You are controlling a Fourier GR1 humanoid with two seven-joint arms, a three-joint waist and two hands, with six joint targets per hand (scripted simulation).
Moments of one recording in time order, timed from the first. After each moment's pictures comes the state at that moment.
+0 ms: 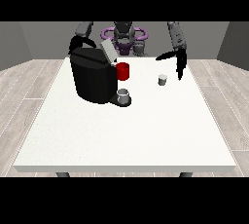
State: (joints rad) left arm -0.40 0.36 0.18 -1.01 -0.14 -0.15 -0.12; right arm -0.15 -0.03 -0.02 -1.51 0.00 -0.13 -0.05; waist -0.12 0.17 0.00
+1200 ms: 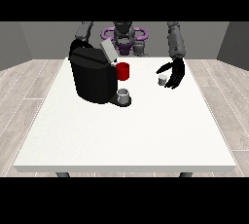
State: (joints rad) left arm -0.54 0.40 0.06 -0.68 -0.44 -0.02 -0.20; right arm -0.22 -0.03 -0.02 -1.43 0.02 -0.16 -0.02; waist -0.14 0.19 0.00
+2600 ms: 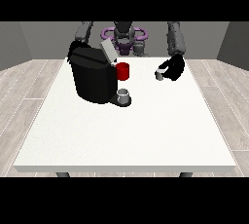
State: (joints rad) left arm -0.70 0.42 0.04 -0.57 -0.60 0.06 -0.34; right arm -0.22 -0.03 -0.05 -1.36 -0.02 -0.15 -0.06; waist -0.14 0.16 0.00
